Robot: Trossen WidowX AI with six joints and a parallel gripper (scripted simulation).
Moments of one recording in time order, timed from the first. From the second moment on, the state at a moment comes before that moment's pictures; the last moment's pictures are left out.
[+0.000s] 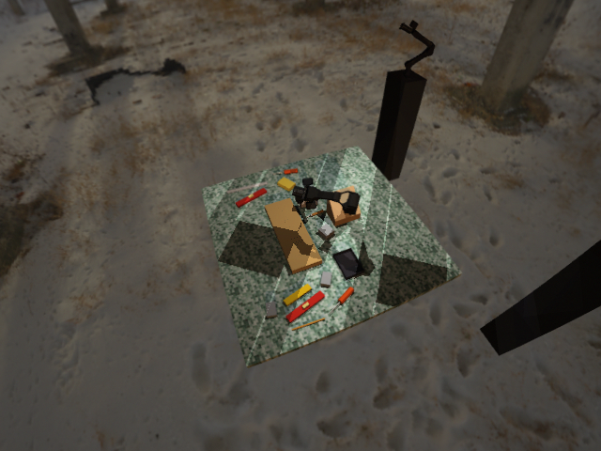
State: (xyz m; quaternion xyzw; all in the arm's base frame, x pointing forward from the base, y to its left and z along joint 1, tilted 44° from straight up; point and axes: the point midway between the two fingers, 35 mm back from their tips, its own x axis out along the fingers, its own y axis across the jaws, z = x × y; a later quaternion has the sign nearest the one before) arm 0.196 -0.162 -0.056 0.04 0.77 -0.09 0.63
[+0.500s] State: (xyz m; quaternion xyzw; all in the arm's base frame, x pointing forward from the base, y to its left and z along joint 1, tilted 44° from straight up) arm 0.190 -0.167 -0.075 0.00 0.78 0.12 0.62
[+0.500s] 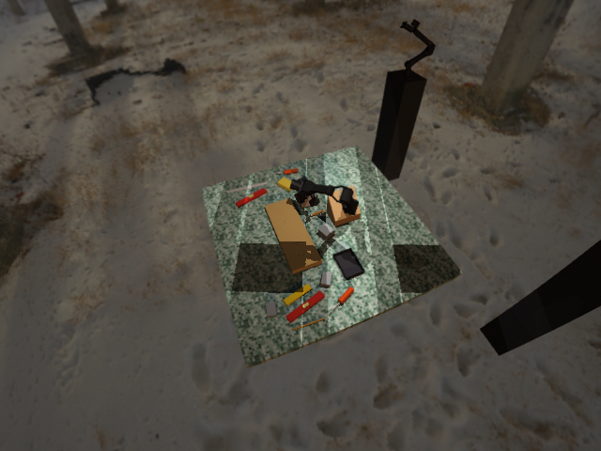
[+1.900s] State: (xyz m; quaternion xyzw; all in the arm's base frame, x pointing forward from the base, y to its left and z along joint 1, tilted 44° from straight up) arm 0.174 -0.192 -0.145 -0.19 0.30 0.62 0.70
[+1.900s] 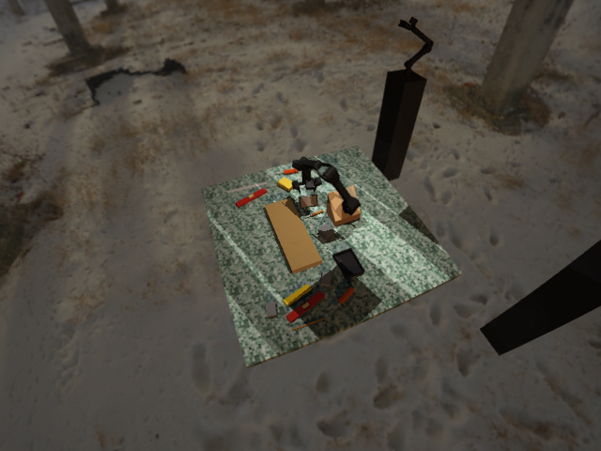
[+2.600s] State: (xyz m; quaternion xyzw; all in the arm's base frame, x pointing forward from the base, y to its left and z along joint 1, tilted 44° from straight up) arm 0.178 -0.178 -0.165 -0.21 0.30 0.61 0.70
